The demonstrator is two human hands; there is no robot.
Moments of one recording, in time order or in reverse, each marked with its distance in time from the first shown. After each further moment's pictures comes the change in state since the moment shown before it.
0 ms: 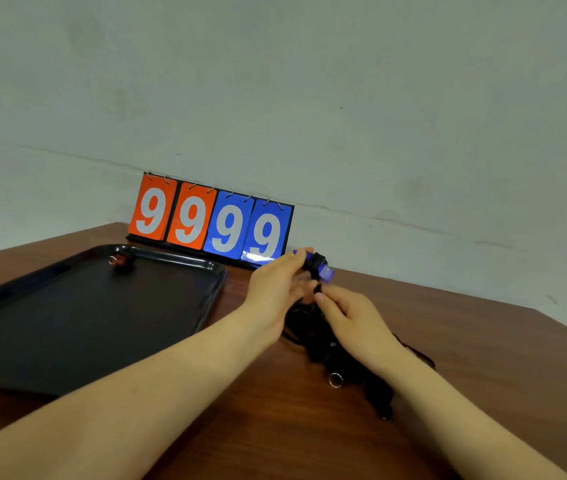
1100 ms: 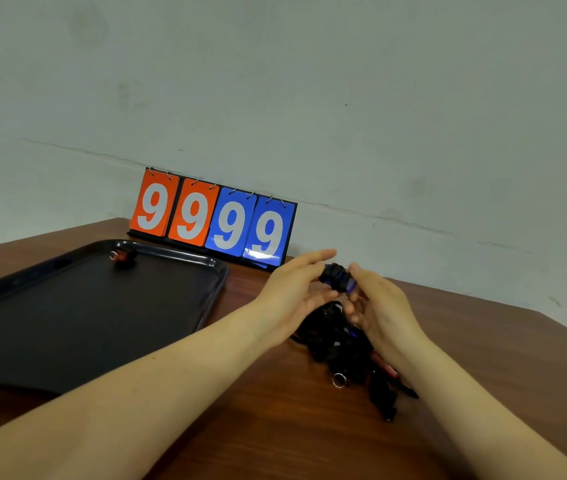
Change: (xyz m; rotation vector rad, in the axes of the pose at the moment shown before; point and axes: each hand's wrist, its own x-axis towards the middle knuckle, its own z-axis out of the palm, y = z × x) left_hand -0.001 -0.002 0.004 0.107 -0.196 -0.114; right_hand 0.008 -0.001 -0.018 0.826 0.154 0.403
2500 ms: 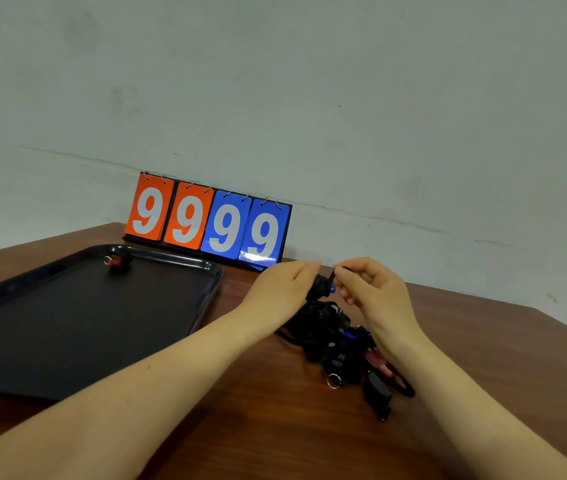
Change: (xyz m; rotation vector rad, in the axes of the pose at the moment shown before) left_hand 0.004 0.003 -0.010 1.065 0.075 0.285; right_hand -0.003 -0.009 0.003 -0.180 0.040 -0.254
